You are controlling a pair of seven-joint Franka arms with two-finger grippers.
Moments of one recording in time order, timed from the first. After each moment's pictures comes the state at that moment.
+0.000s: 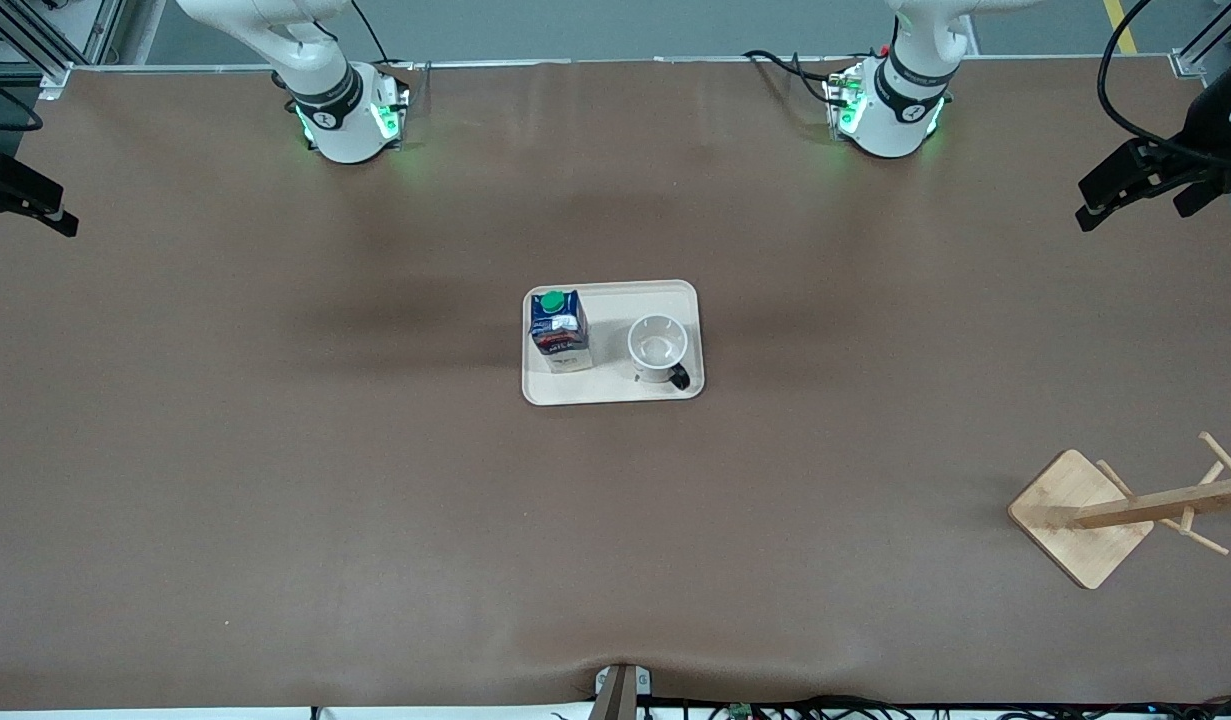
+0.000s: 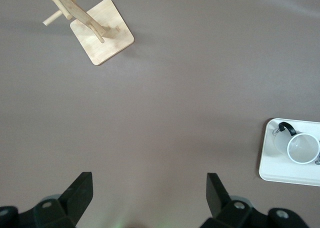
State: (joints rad) left arm 0.04 -0.04 -0.14 -1.47 0.03 1.46 -0.23; right arm 0.06 -0.08 -0.19 -1.59 0.01 1.49 -0.18
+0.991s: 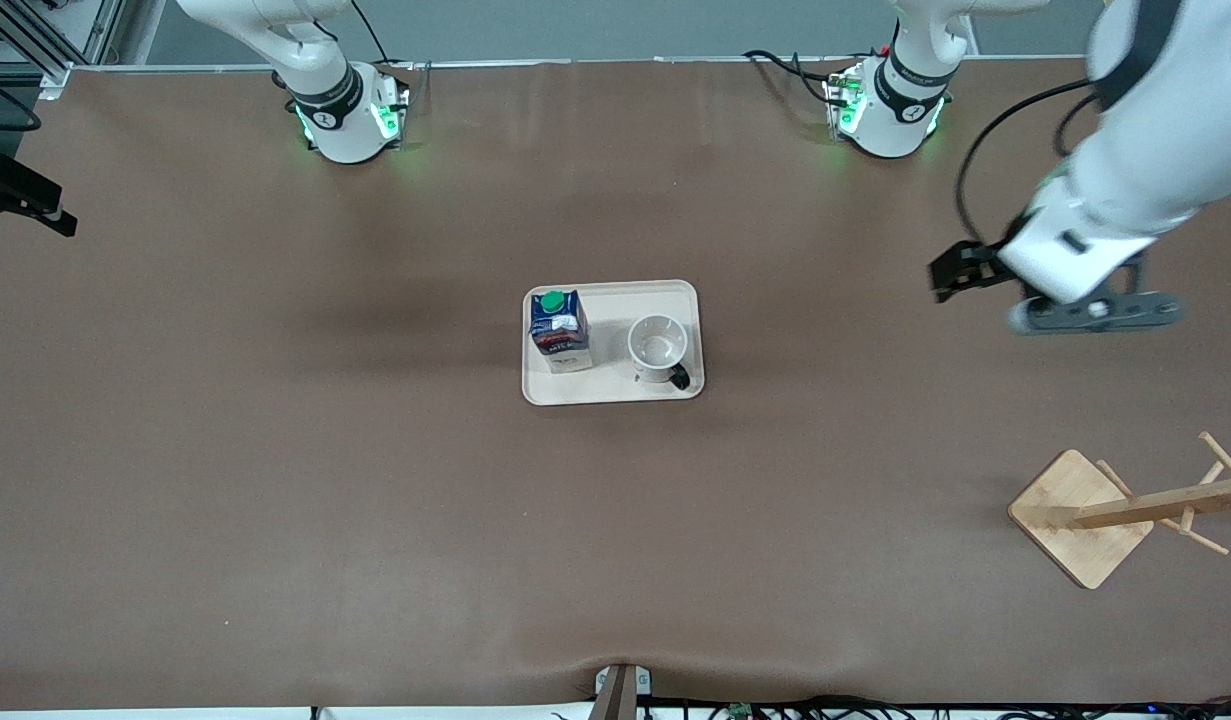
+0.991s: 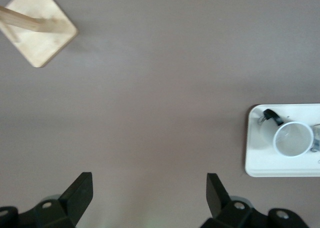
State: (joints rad) left arm -0.12 0.13 -0.21 -1.55 0.03 1.62 -0.35; right arm 0.06 -0.08 -0.19 -1.59 0.01 1.49 -0.18
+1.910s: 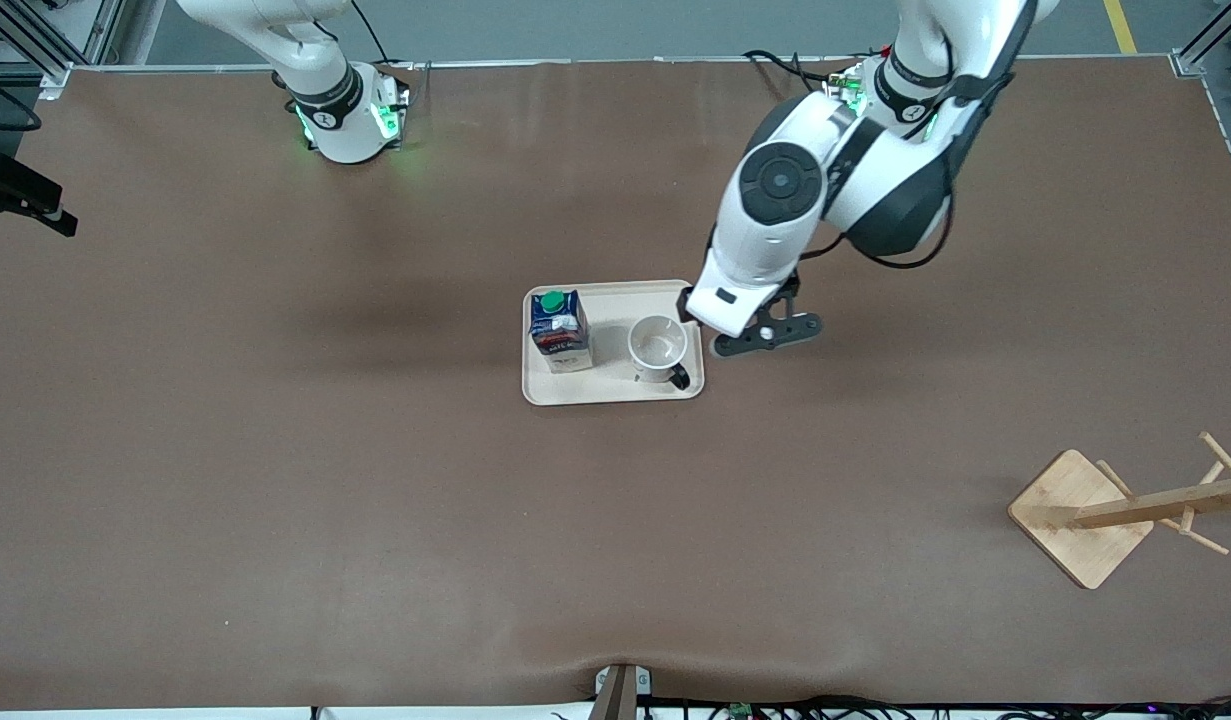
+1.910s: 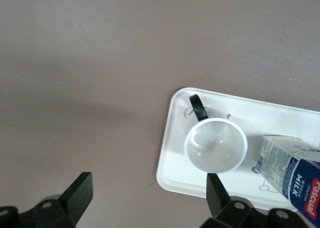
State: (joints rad) left arm -0.47 0.34 -0.21 -1.70 0.03 1.95 -0.93; right arm 0.06 -0.08 -0.19 -1.59 0.01 1.49 -0.18
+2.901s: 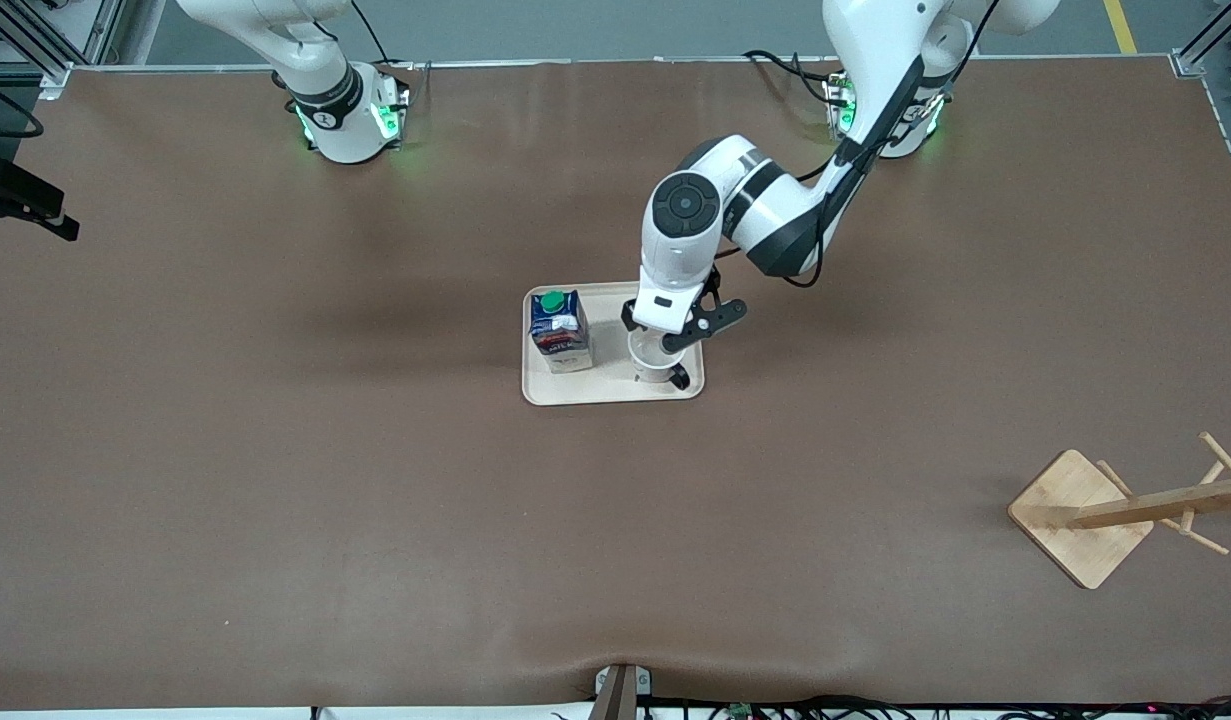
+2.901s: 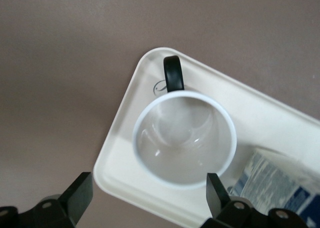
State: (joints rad) left arm -0.58 0.48 -0.21 -1.81 0.03 2.24 -1.30; right arm 0.06 -0.06 -0.20 -1.59 0.01 1.49 -0.18
